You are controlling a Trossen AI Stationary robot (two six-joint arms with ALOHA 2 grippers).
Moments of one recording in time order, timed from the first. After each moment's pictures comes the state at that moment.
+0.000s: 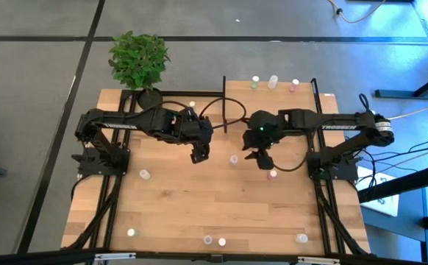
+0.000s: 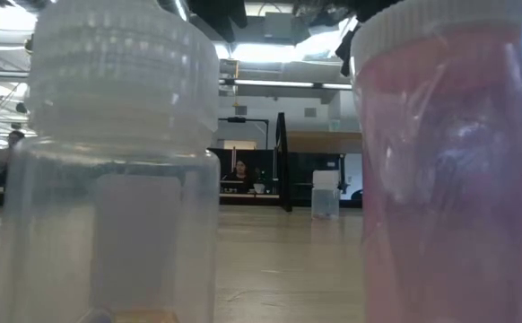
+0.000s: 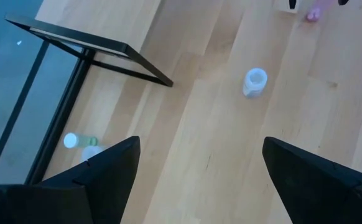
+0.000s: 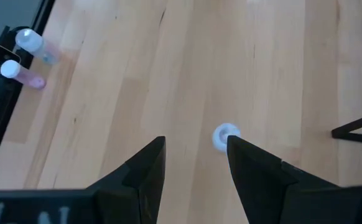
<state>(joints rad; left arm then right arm) -0.07 1.67 1.80 -1.20 -0.41 -0.31 -0.07 1.38 1.21 -0.78 -0.26 -0.14</state>
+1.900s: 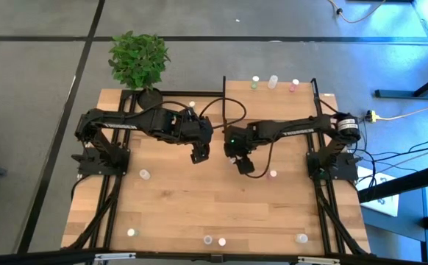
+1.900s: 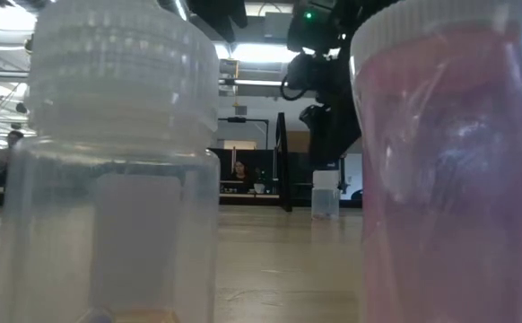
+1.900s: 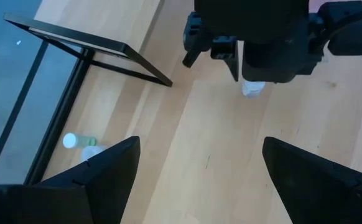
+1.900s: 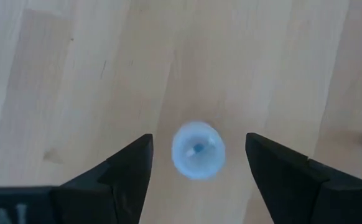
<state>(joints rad) -0.07 1.67 1.80 -1.20 -0.41 -0.31 -0.07 1.75 1.21 -0.63 -0.13 -0.27</state>
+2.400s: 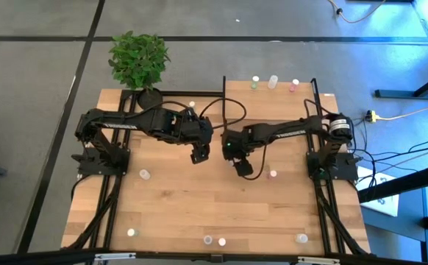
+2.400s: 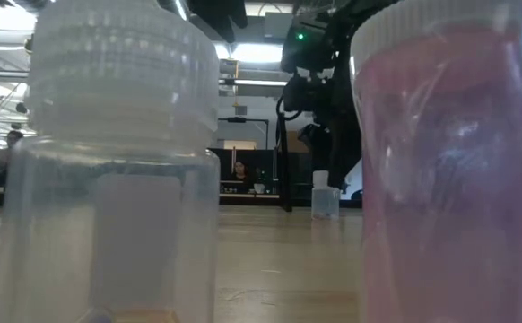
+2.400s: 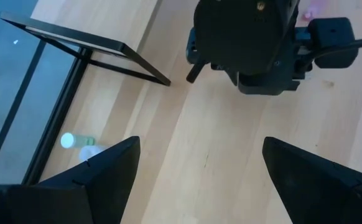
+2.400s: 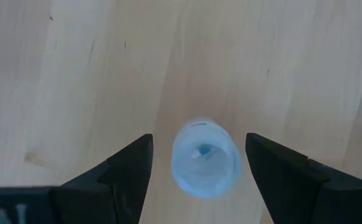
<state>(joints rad) -0.07 1.68 1.80 -1.20 -0.40 -0.31 -0.07 1.83 1.21 -0.62 -0.13 -0.27</state>
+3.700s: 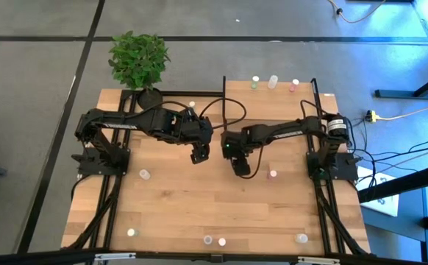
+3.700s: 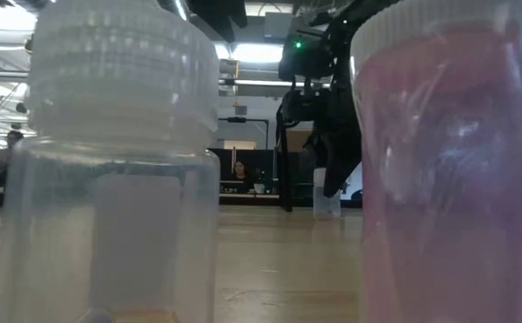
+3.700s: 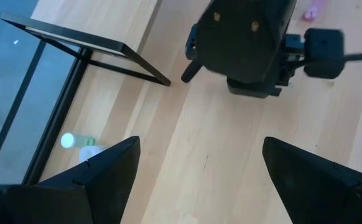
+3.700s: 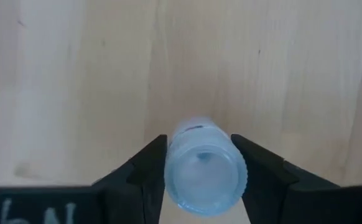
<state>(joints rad) -0.07 1.68 1.80 -1.20 -0.40 -0.31 -0.07 1.85 1.21 -0.63 -0.10 -0.15</state>
